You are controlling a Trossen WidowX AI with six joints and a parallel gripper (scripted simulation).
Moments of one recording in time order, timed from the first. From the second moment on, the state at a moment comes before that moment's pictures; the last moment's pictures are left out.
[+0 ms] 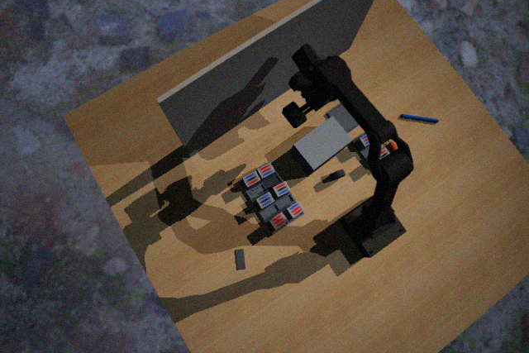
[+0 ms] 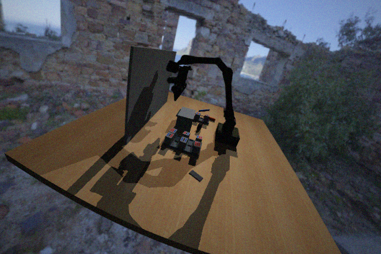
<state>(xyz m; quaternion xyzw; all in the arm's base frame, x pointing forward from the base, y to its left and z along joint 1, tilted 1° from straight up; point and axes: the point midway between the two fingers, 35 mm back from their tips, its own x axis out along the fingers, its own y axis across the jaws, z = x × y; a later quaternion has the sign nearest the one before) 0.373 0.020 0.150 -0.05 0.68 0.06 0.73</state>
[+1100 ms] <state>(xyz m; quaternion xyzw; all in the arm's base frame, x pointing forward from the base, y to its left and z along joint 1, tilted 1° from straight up) 0.252 0.213 0.116 -0.44 0.54 0.44 0.57</state>
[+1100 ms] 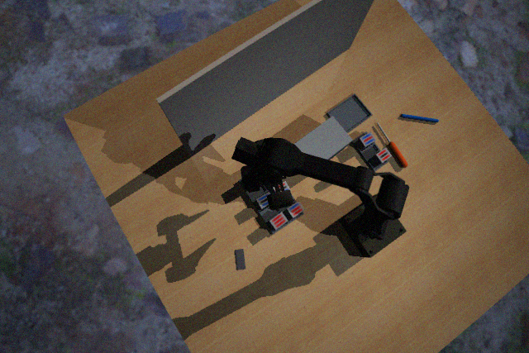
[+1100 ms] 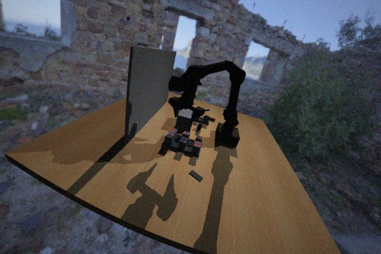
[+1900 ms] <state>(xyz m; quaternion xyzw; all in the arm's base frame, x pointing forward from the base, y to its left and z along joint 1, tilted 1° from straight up) 0.214 0.246 0.075 -0.51 0.47 0.51 0.50</state>
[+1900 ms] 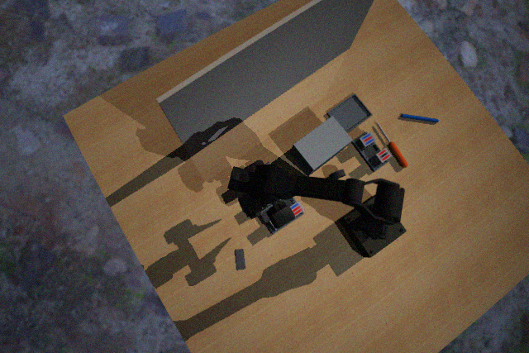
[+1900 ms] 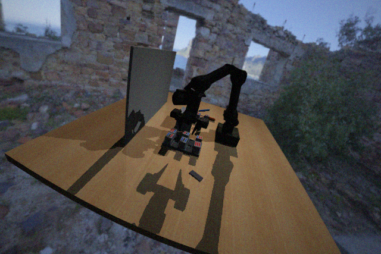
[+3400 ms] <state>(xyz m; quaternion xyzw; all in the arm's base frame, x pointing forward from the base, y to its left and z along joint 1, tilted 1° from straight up) 0.217 0.249 0.003 -0.51 0.47 0.51 0.50</state>
